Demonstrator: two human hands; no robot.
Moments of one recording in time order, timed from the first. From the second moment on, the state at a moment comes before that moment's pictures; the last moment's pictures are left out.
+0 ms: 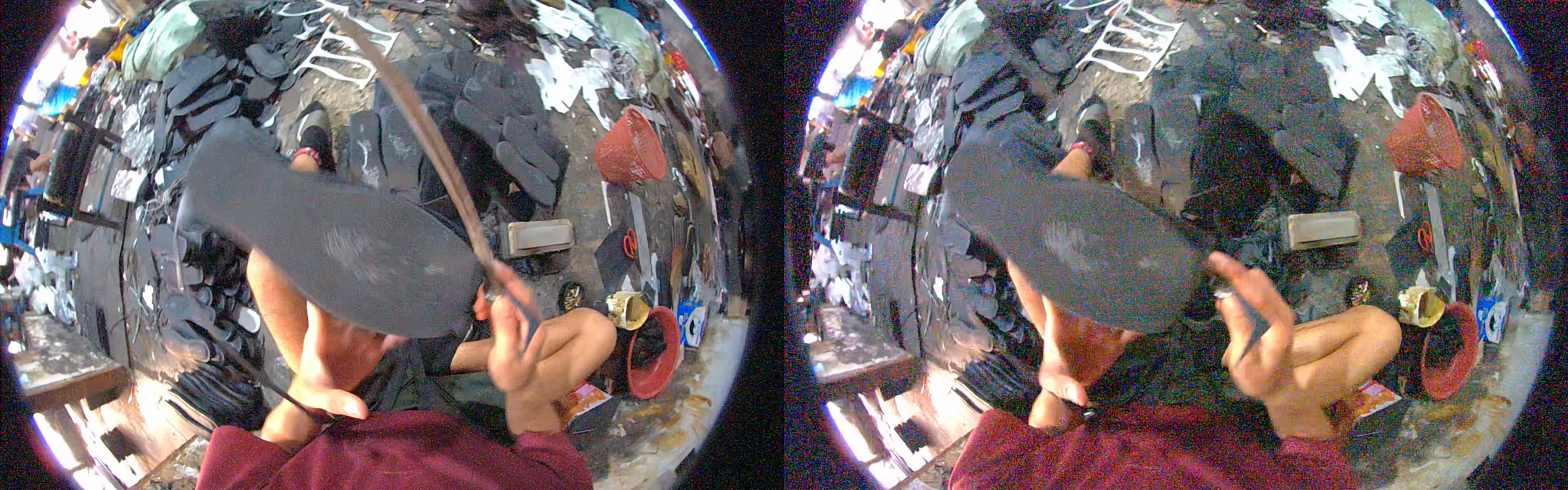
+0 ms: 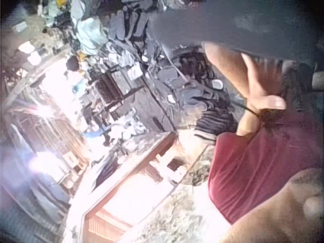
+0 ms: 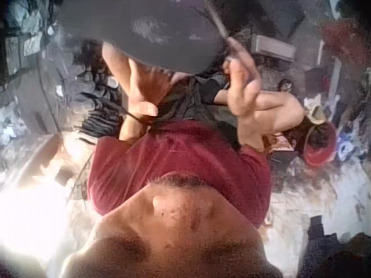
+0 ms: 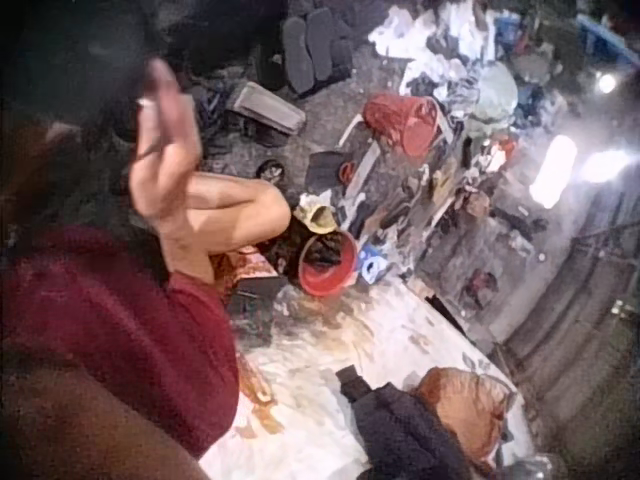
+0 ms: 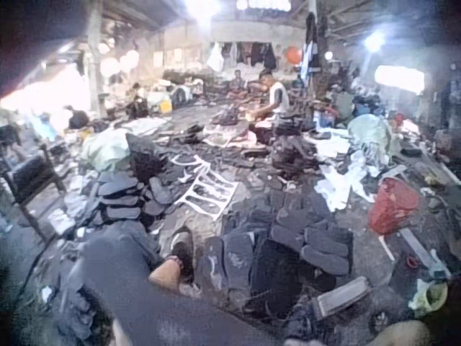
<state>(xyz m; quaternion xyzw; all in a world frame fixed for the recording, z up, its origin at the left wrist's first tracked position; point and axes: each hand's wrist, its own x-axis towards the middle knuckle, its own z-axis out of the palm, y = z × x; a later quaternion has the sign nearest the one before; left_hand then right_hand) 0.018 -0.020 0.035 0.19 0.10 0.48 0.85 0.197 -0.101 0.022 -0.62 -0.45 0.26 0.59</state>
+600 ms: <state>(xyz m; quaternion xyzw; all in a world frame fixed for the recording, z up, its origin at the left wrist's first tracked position) 0.026 -0.017 0.001 0.25 0.45 0.40 0.76 0.177 -0.235 -0.043 -0.72 -0.50 0.20 0.43</state>
